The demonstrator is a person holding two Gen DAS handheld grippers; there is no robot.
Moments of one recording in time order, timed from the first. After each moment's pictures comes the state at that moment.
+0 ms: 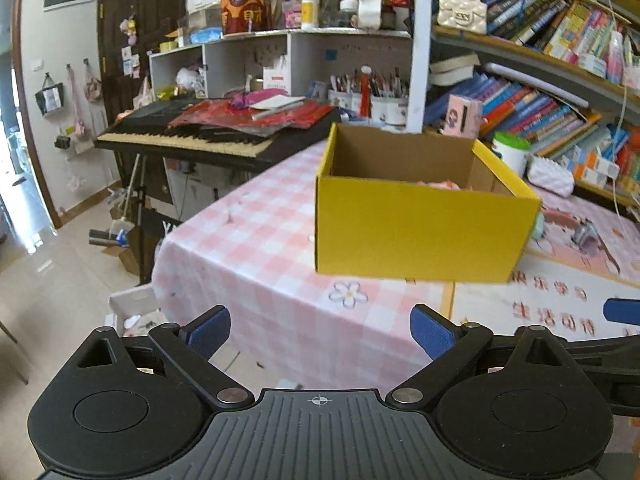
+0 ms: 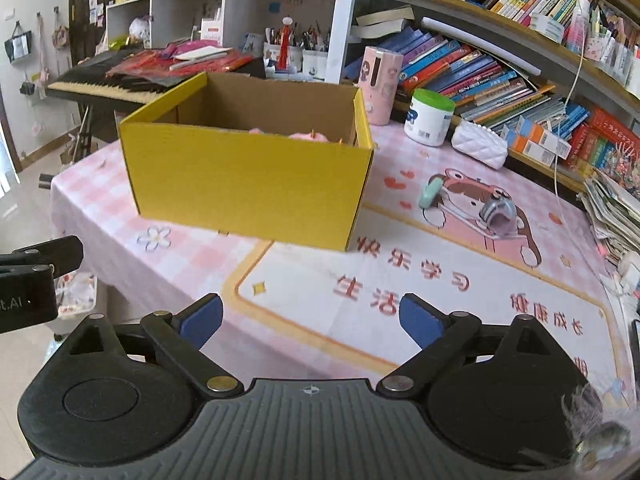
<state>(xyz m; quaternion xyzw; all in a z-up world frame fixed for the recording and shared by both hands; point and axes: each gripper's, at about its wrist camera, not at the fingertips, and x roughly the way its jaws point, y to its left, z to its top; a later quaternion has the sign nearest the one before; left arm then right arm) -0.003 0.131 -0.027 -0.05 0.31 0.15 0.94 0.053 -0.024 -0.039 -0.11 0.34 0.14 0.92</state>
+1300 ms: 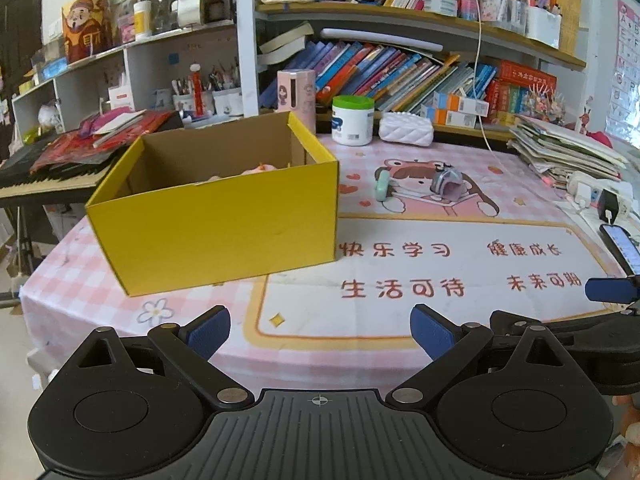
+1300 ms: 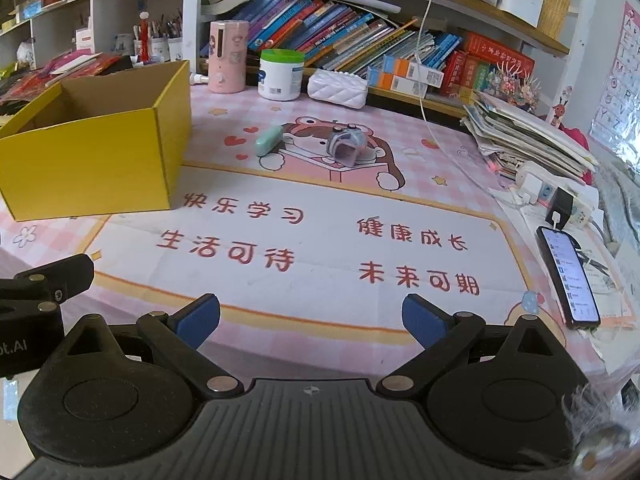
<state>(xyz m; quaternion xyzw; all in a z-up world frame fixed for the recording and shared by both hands) 0.043 0.016 -0.034 0.01 0.33 -0.03 0.94 0.051 -0.146 -0.045 -0.06 0.37 -0.01 0.93</state>
